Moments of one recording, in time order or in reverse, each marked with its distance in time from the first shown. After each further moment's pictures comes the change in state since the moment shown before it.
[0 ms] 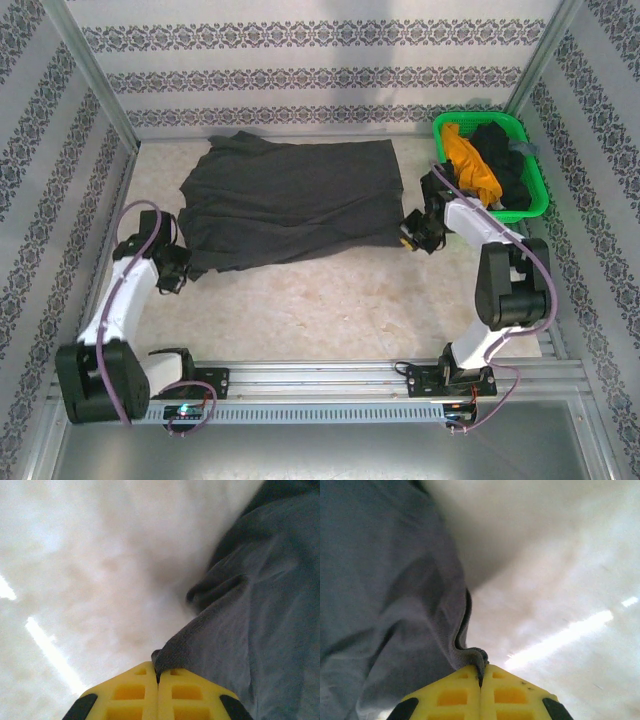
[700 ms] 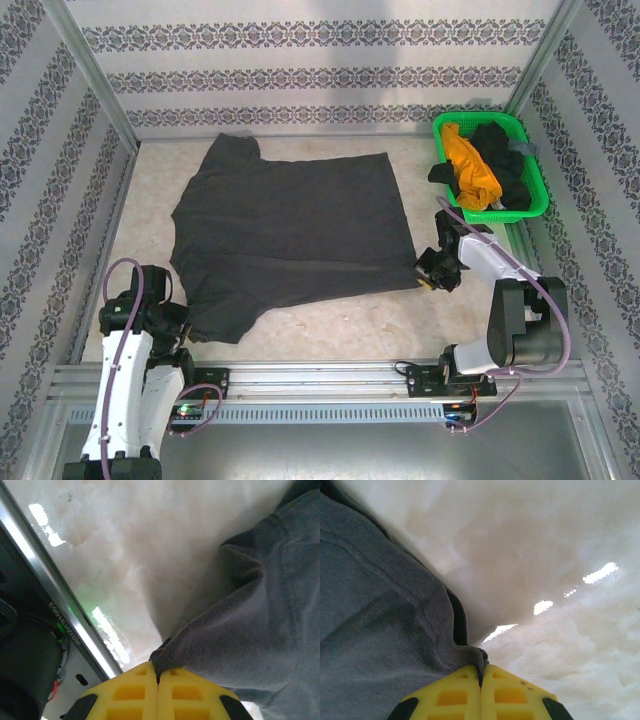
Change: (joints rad) left arm 0.000 -0.482 -0.160 -0.490 0.072 -0.019; right arm -0.072 -0.224 -0.303 -0.051 0.066 -0.179
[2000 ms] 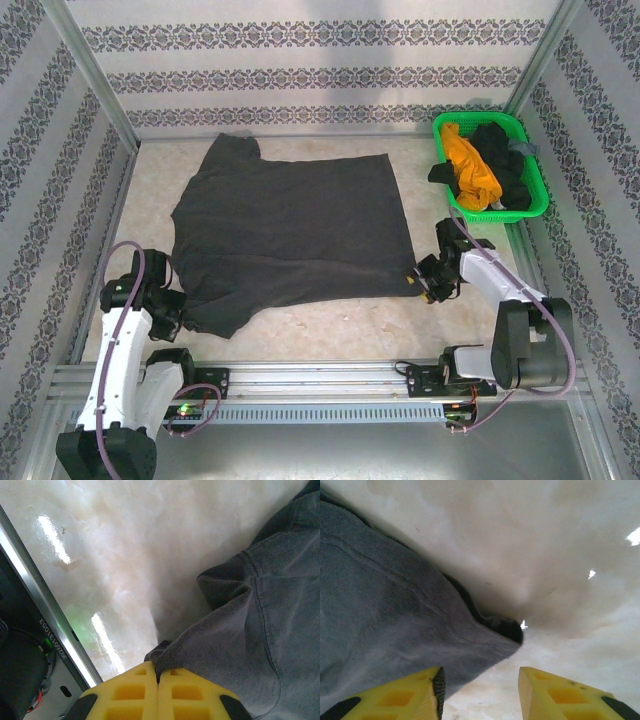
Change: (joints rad) left arm 0.000 0.144 0.072 0.068 -0.063 -0.052; right arm 0.020 -0.106 -0.109 0.077 -0.105 0.298
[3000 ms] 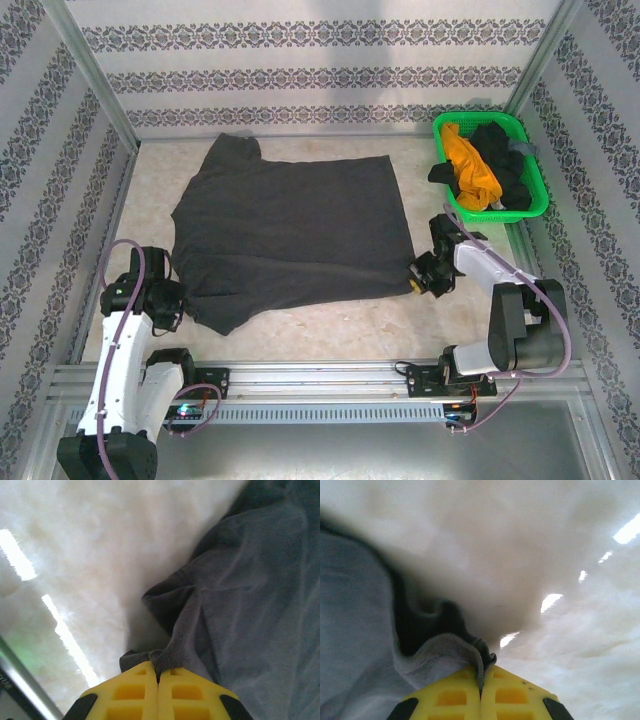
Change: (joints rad) left arm 0.000 -0.014 -0.010 0.169 0.008 0.000; right arm 0.037 0.084 0.079 -0.010 0.056 0.026
